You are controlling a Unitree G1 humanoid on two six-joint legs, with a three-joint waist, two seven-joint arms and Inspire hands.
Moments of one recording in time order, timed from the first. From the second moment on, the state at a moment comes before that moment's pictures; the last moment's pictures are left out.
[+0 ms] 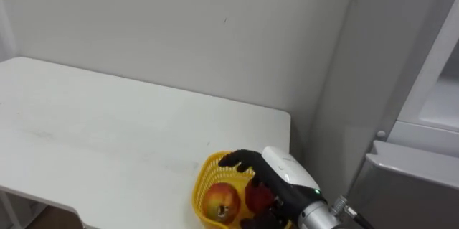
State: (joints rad) left arm 0.14 0.29 -0.09 1.12 0.31 0.09 -0.06; right arm -0.33 -0.35 0.42 0.11 -0.48 0.02 0.03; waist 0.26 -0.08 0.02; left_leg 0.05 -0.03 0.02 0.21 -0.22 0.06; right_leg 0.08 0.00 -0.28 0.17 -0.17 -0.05
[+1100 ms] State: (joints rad) left arm 0.14 0.29 -0.08 1.12 0.32 0.09 -0.05; right arm -0.35 -0.35 0.42 0.11 -0.48 0.02 0.02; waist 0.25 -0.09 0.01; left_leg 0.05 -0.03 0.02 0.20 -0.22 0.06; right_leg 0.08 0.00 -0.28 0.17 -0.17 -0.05
